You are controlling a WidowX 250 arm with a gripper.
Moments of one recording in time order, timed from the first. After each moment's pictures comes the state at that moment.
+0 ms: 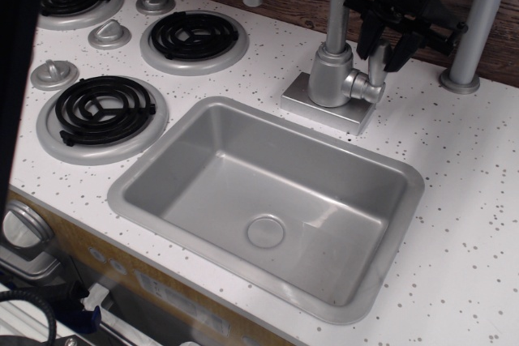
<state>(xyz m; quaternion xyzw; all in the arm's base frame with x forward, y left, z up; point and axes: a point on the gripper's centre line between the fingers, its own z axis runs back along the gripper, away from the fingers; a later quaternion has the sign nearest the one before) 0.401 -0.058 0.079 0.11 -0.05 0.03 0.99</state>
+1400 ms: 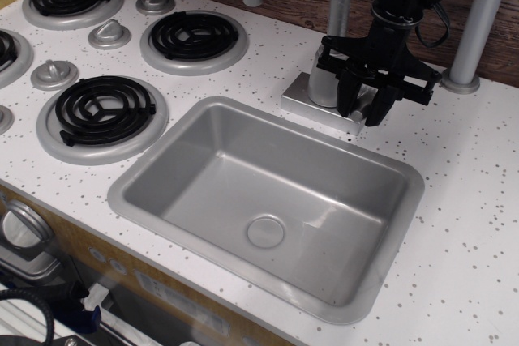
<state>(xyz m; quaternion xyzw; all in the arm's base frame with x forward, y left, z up) 0.375 -0.059 0.046 0.05 -0.03 0.05 1.00</state>
